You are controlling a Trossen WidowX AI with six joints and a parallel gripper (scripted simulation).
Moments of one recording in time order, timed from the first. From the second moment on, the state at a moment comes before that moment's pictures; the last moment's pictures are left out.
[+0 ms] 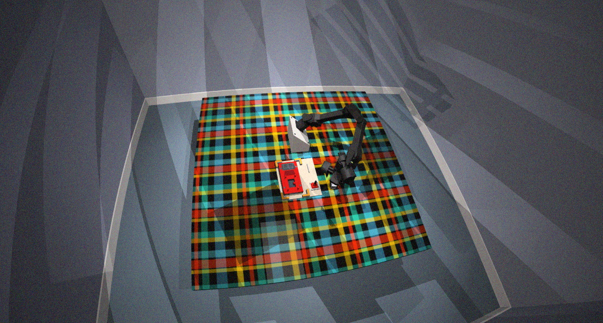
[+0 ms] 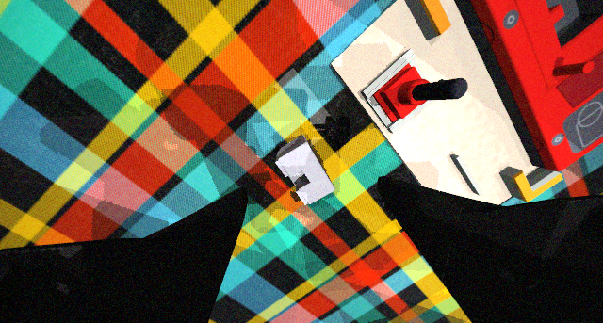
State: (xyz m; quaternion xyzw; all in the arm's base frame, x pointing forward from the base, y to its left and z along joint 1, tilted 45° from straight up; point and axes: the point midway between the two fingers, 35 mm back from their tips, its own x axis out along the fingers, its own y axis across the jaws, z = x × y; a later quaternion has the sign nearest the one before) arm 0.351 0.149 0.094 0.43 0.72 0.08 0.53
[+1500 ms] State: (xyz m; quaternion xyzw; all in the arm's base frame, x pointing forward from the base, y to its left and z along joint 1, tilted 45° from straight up) arm 0.349 0.157 0.090 0.65 0.66 -0.31 0.23
